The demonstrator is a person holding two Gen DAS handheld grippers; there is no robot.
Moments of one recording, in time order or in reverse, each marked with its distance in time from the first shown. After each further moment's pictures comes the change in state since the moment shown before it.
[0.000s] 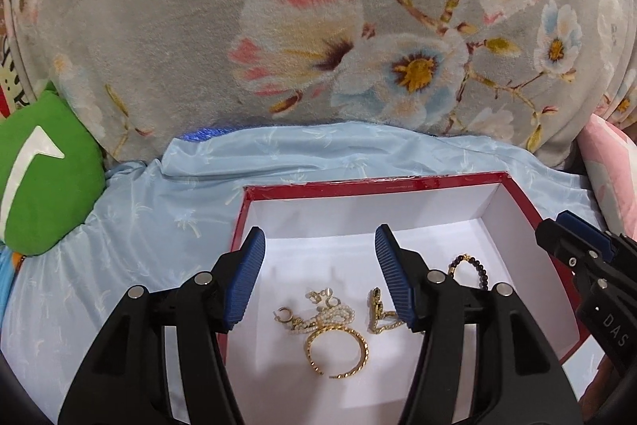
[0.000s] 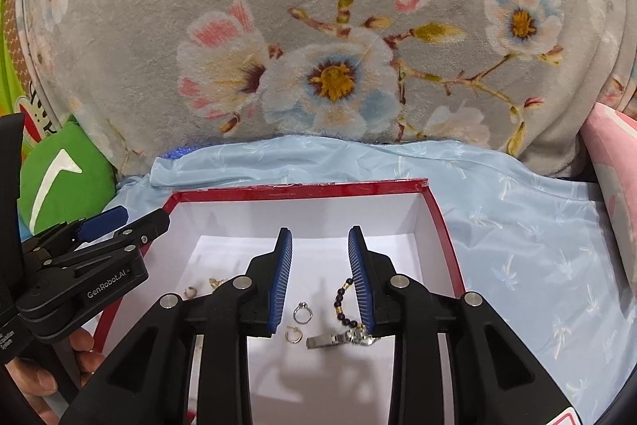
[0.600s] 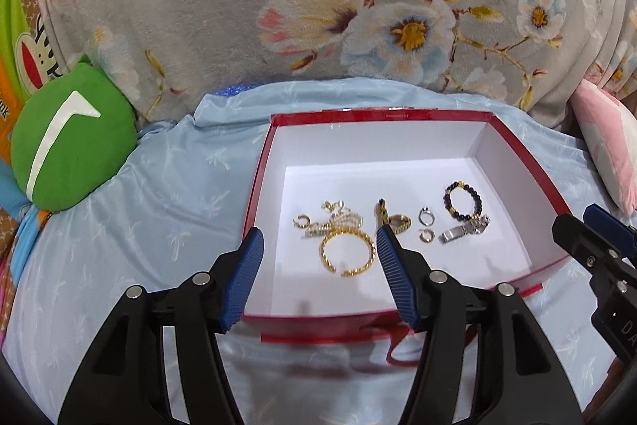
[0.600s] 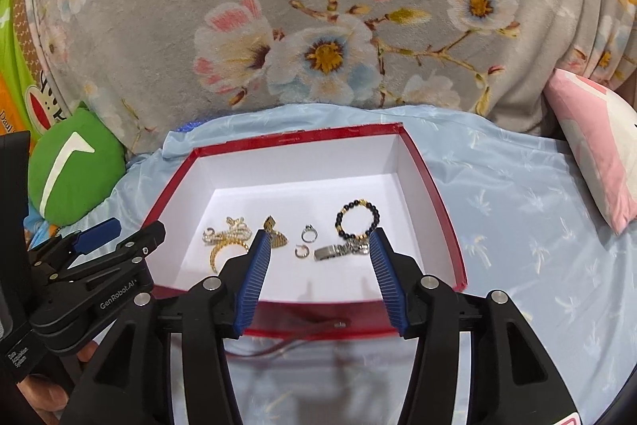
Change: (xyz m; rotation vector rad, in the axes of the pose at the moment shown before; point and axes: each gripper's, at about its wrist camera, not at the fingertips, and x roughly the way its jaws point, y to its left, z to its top) left arm -0.061 -0.003 -0.070 -0.002 0.066 0.049; right arm -0.071 0.012 -0.065 0.040 0.044 -0.039
